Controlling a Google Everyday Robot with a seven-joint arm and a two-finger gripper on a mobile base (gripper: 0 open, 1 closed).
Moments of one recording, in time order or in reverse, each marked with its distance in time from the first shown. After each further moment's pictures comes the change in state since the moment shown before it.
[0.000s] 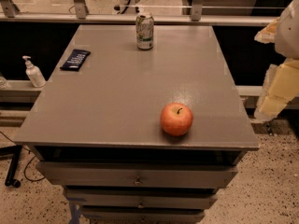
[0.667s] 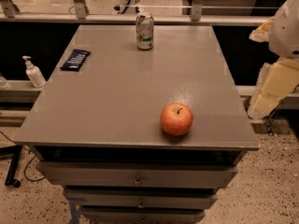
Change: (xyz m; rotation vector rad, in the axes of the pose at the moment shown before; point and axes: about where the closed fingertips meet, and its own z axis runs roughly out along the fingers) arm -0.009 -0.003 0.004 0.004 -0.029 0.000
